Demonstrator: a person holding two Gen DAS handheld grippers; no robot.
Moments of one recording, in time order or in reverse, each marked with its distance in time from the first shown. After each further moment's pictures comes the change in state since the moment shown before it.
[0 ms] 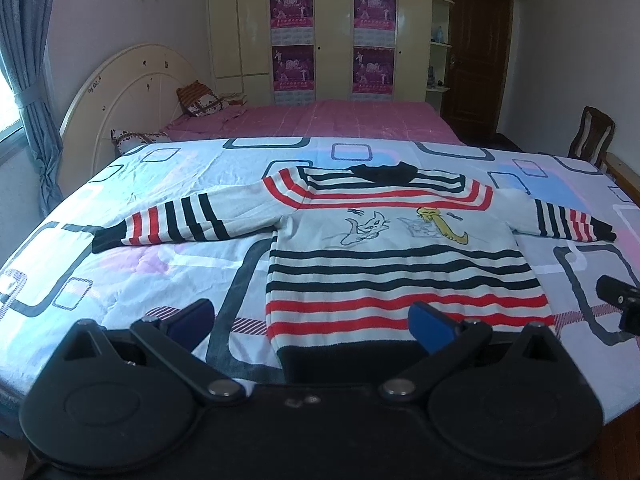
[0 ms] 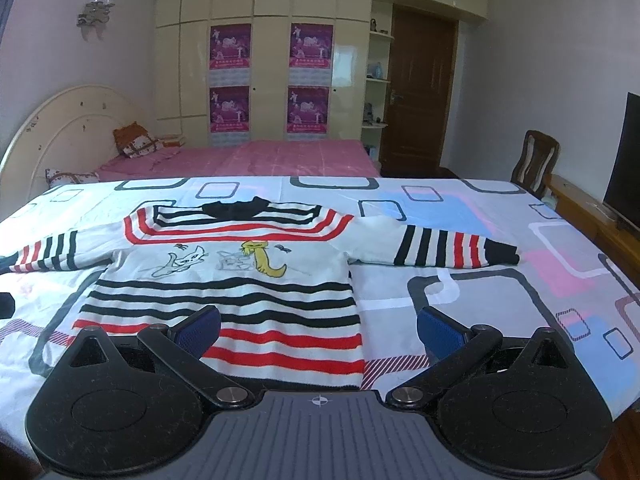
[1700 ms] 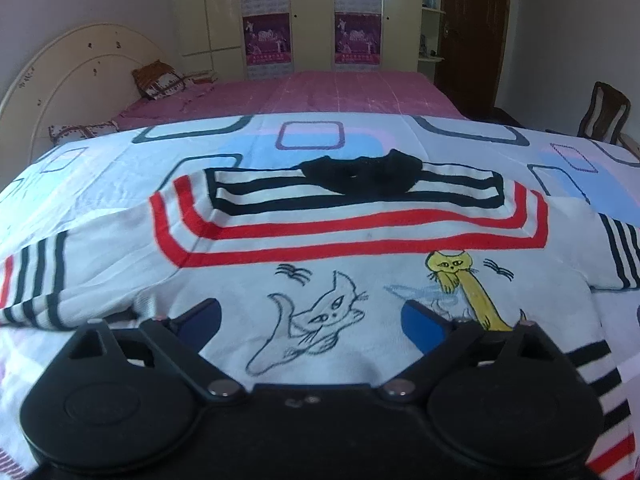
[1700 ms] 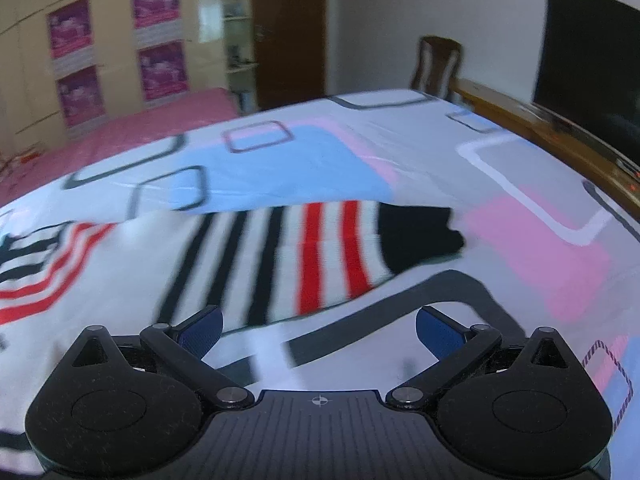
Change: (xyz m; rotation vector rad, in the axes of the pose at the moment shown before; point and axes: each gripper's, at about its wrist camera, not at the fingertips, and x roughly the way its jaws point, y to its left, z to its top) left arm 0.283 -0.090 0.086 0.034 0.075 -0.027; right arm 0.307 -0.268 0.034 0.291 0.188 -0.305
